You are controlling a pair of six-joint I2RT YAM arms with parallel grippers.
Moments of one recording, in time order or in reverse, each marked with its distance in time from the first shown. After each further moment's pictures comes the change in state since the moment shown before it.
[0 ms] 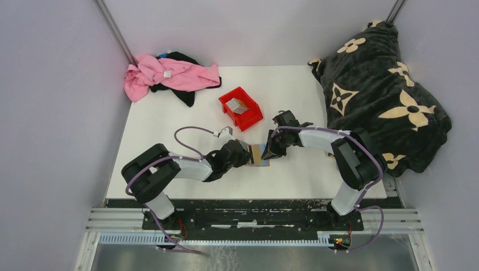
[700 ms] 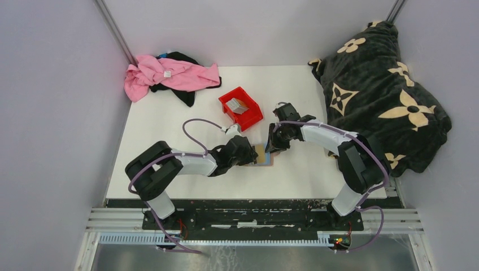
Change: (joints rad) left arm -0.001 0.051 0.113 -0.109 0.066 0.098; right arm 0.001 -0.039 0.089 -0.138 0.102 -0.108
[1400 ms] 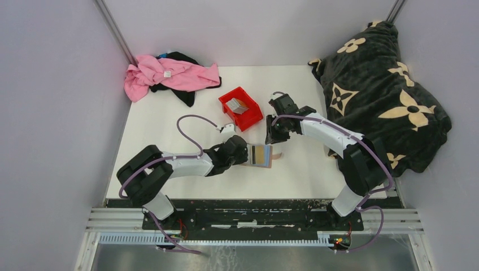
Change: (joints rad) left arm -0.001 -0.095 0.007 -0.201 -0.141 0.083; right arm 0.032 -0.028 0.175 -0.151 0.117 -0.126
